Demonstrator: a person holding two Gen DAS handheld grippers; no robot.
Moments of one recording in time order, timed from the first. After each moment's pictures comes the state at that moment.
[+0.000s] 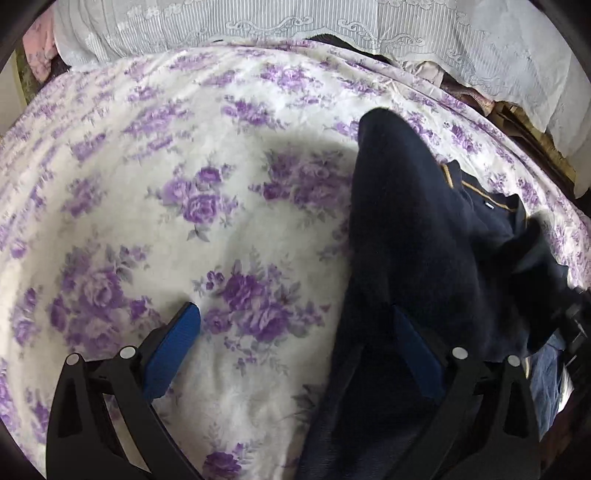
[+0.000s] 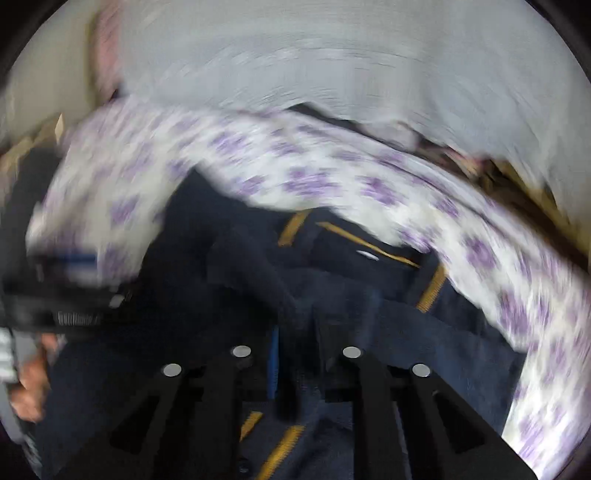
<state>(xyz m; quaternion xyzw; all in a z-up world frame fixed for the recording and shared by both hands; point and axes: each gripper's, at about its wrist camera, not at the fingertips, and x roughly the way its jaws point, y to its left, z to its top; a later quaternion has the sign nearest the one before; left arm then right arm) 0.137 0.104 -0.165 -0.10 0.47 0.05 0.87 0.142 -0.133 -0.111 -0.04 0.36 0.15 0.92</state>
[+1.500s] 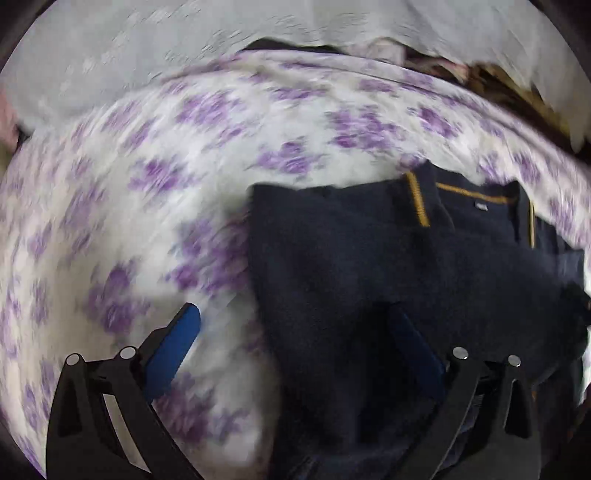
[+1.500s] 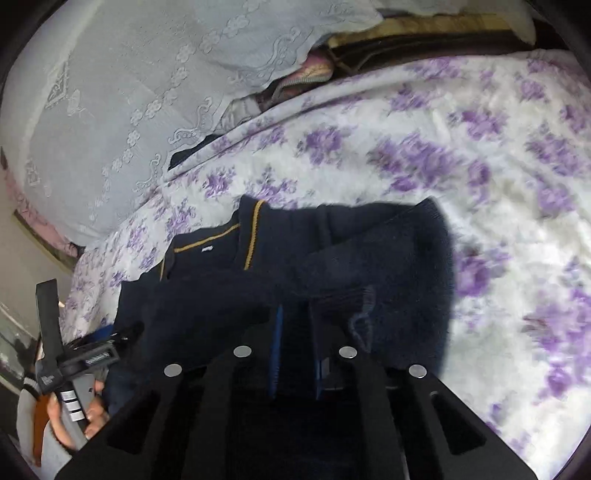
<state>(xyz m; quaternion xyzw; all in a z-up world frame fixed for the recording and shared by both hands) 0.194 0.058 -0.161 -0.01 0.47 0.04 0.88 0.152 -0.268 -0.149 0.18 0.38 0.09 0.90</state>
